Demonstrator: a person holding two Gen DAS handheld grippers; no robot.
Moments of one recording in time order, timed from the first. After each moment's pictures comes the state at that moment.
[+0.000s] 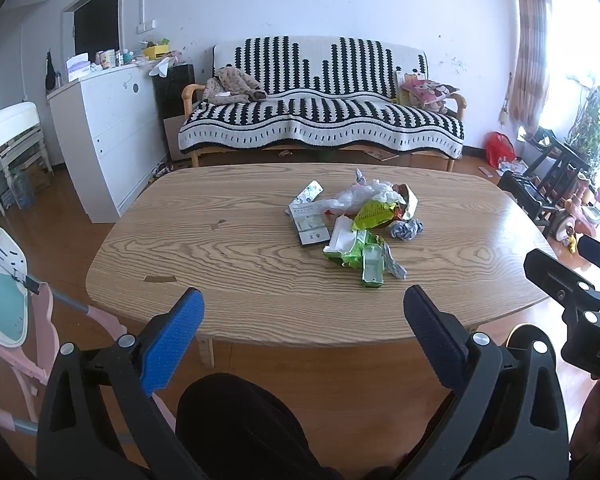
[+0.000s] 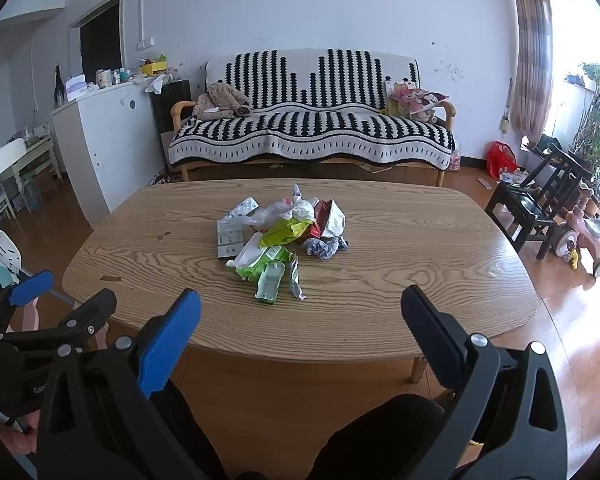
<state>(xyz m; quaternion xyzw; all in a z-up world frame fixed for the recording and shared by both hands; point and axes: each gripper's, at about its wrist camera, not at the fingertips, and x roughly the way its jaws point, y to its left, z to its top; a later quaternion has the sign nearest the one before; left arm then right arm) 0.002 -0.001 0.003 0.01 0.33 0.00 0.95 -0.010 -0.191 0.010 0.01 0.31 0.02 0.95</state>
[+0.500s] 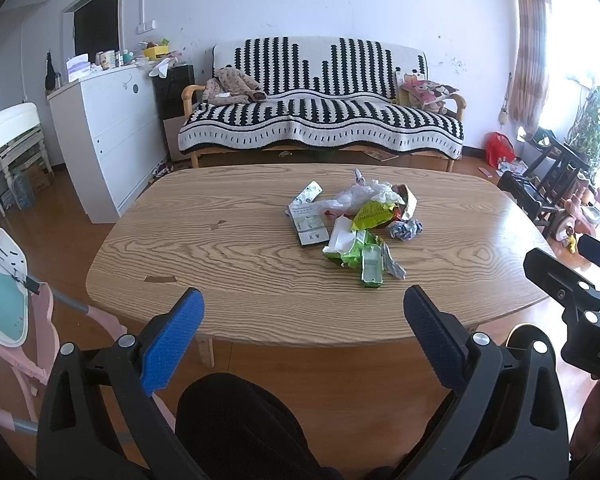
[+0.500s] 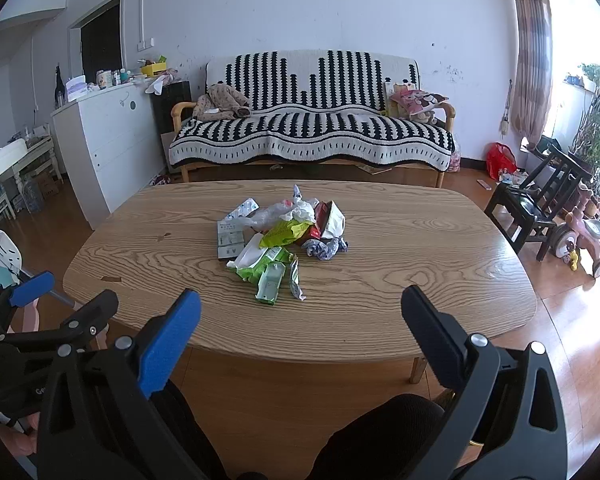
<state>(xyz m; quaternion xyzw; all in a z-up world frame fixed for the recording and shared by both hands) 0.001 -0.003 0.004 0.01 0.33 -0.01 0.95 -0.009 -0.190 0.010 0.01 0.31 0.02 0.95</state>
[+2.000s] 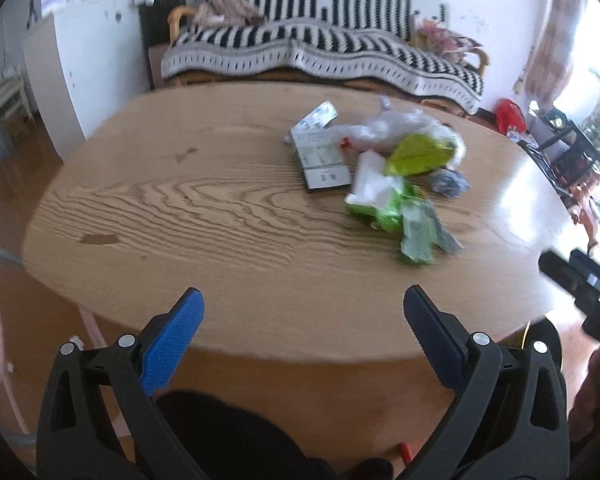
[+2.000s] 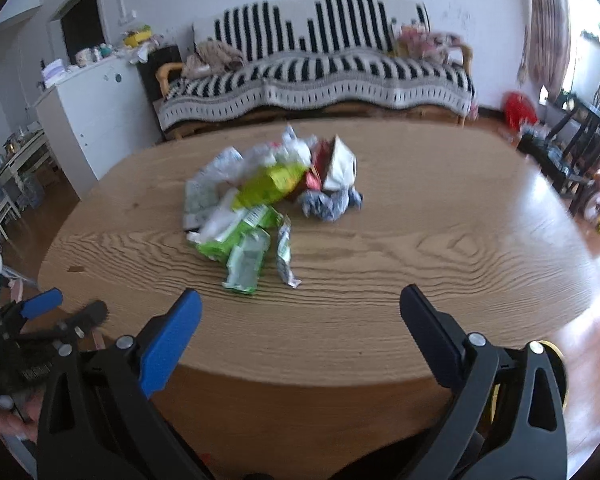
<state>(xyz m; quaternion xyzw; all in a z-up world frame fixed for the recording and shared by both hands) 0.135 0.024 -0.117 -0.04 0.45 -0.02 0.89 0.131 -0.216 -0.118 0.05 0.41 0.04 0.91</state>
